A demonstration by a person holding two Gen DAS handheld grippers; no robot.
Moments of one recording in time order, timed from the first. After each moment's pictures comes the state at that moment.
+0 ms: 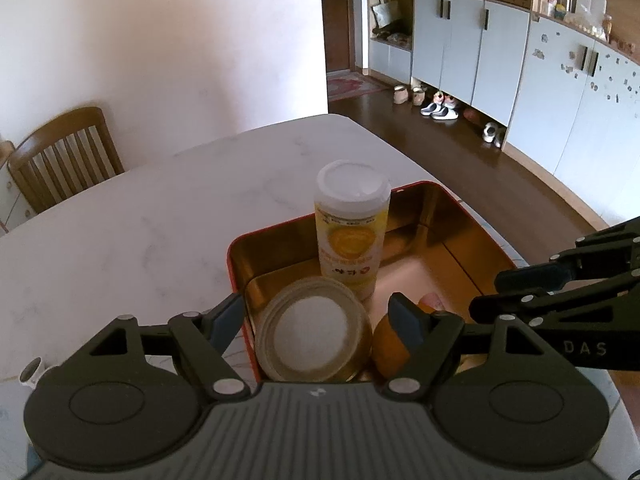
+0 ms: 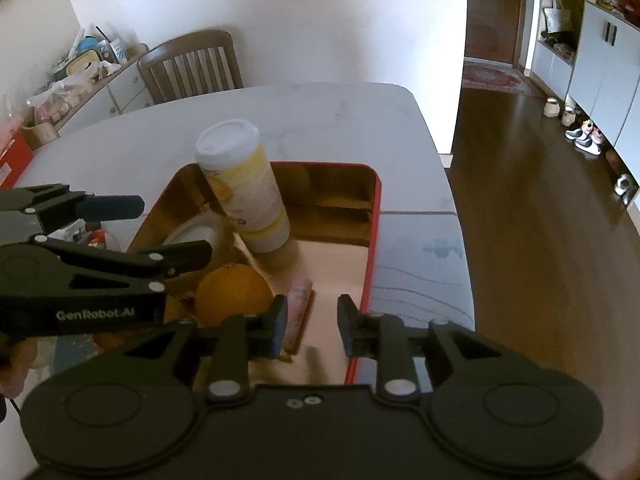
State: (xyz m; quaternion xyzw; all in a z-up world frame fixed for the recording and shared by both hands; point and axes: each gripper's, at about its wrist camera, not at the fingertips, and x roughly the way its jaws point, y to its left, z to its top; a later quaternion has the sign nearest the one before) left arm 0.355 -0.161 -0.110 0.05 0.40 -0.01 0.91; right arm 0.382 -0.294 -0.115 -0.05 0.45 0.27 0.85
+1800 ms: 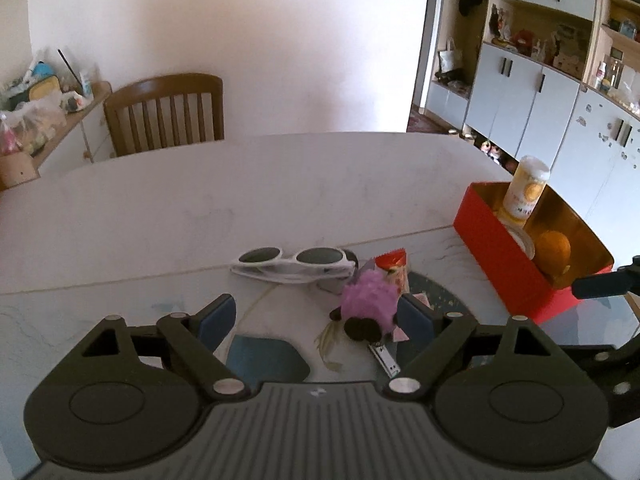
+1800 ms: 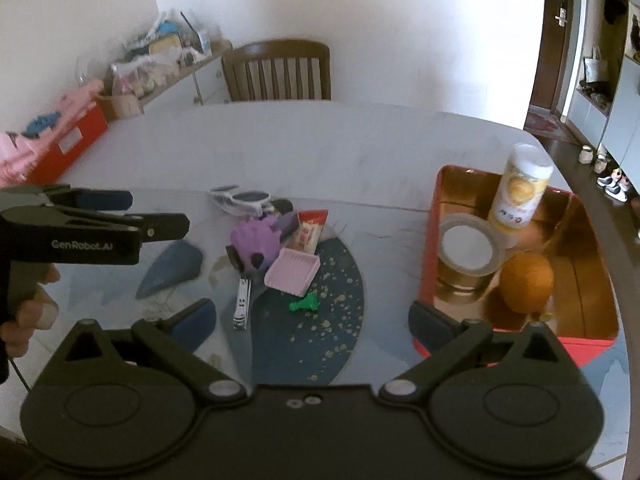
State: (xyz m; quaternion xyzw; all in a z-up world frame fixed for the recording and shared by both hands) left arm 0.195 0.064 -0.091 -0.03 0.36 0.04 0.93; right arm 0.237 -0.116 -0.093 -0.08 0.40 0.30 0.86
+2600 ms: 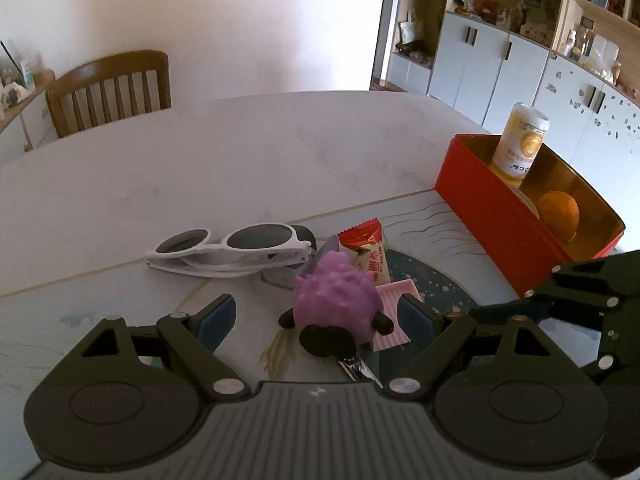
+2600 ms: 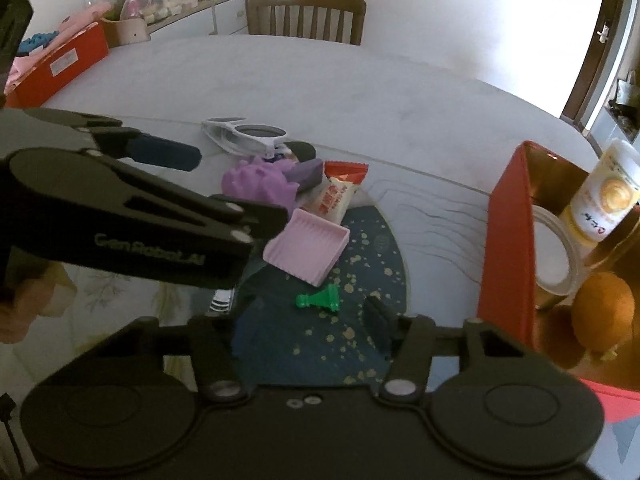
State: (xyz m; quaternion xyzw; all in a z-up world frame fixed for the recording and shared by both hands) left arm 0.253 0.048 -0.151 -0.03 0.39 -0.03 0.92; right arm 0.258 -0.066 -0.153 -0.16 0.43 0.32 0.83
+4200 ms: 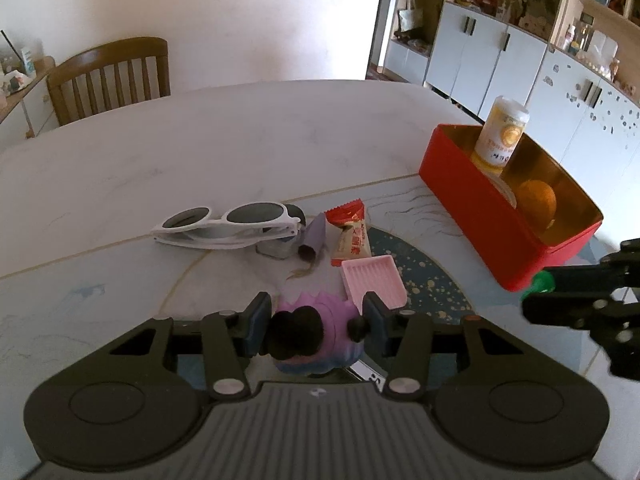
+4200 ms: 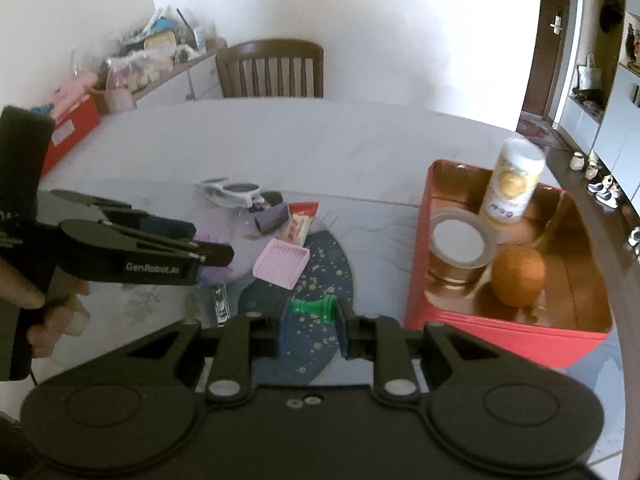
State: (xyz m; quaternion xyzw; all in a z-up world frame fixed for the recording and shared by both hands) left arm 0.227 0.042 -0.128 -0.04 0.41 -0.03 0.91; right arm 0.226 -0.129 -0.093 -0.08 0.39 0.29 0.87
